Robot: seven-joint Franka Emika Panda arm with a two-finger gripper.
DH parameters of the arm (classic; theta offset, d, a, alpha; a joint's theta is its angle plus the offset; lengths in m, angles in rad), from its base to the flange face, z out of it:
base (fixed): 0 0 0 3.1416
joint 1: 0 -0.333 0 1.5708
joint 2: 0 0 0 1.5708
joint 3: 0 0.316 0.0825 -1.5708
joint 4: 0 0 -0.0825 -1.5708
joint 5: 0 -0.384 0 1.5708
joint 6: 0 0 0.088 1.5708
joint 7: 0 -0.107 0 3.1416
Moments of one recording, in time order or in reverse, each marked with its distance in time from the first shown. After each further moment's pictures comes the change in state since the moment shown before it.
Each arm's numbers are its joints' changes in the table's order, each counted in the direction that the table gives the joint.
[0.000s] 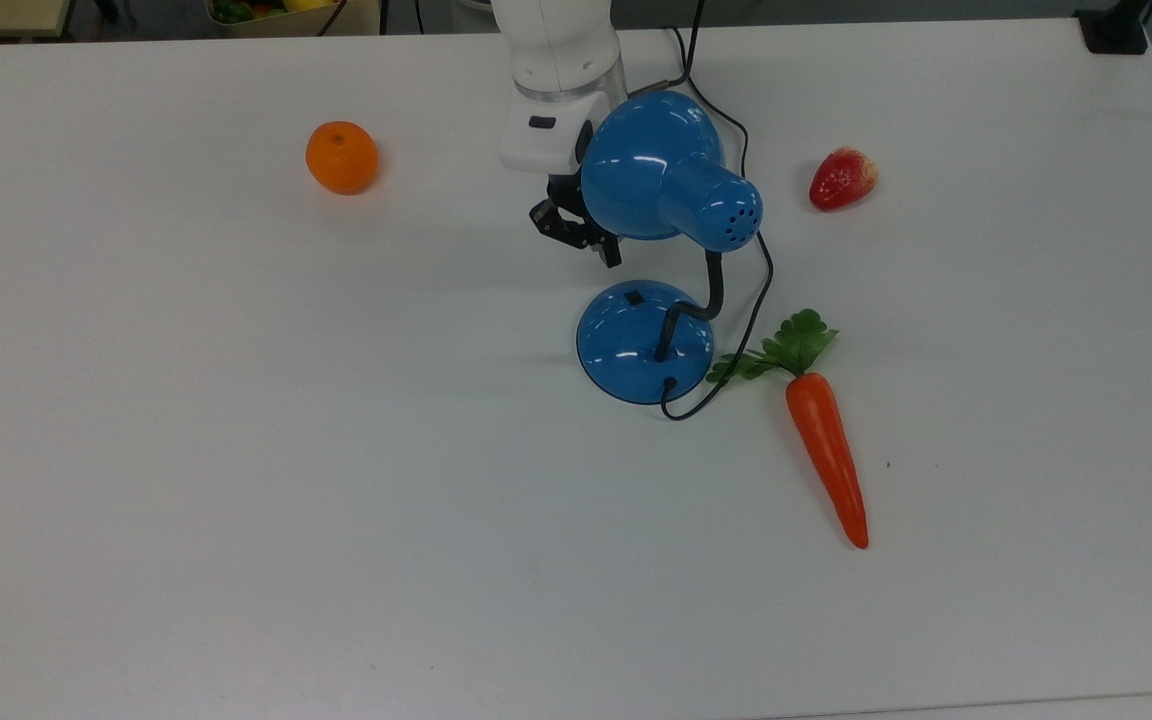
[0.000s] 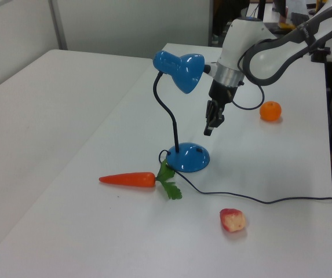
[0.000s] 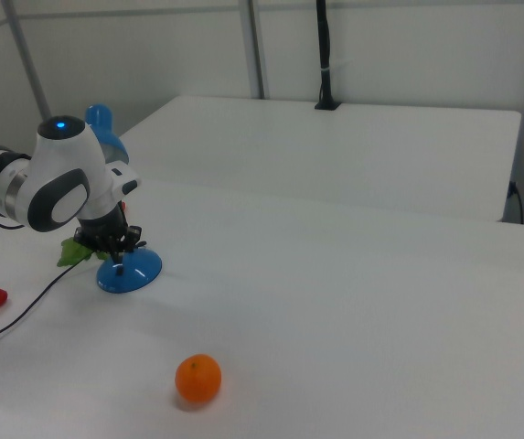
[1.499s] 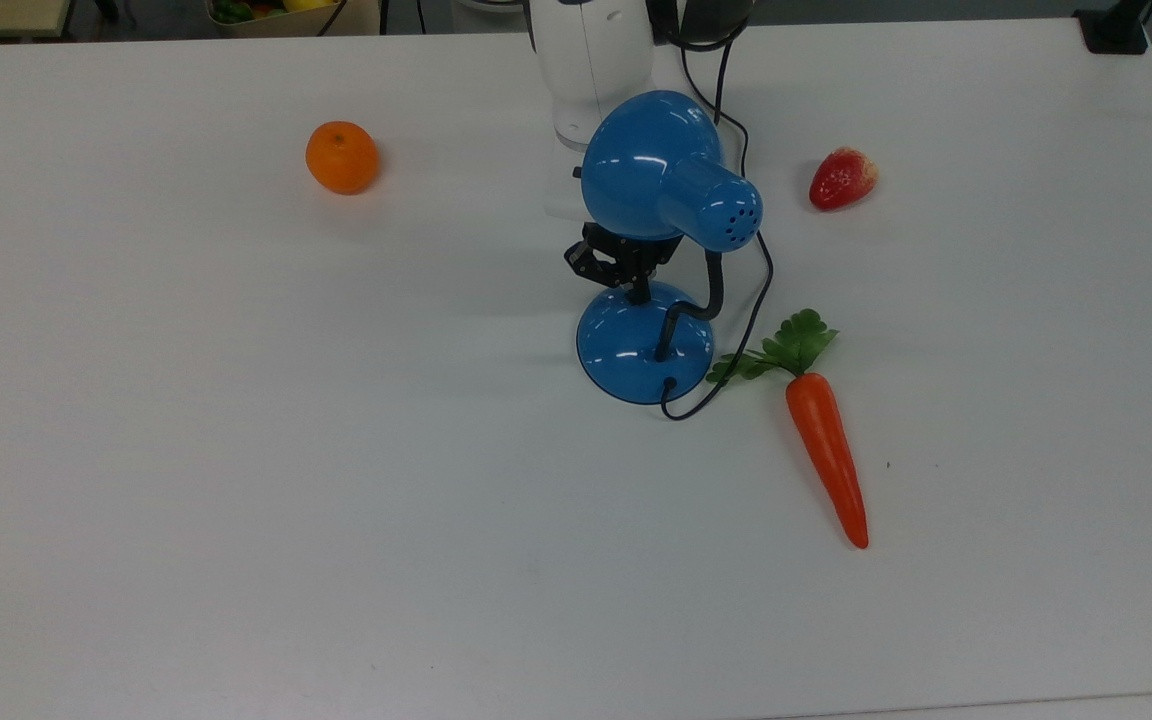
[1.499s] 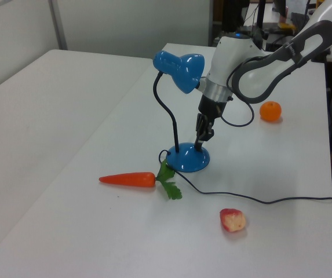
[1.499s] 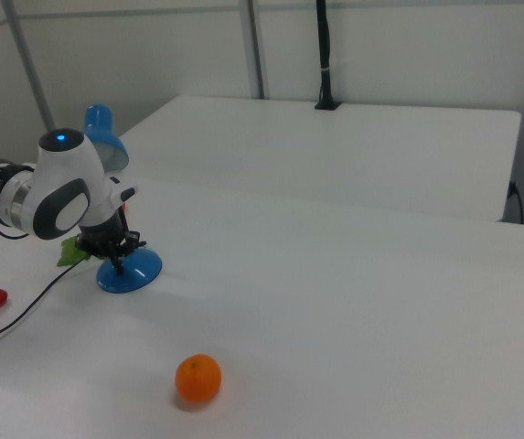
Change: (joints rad) arm -0.007 0.116 0.040 -0.067 -0.001 -0.063 -0.019
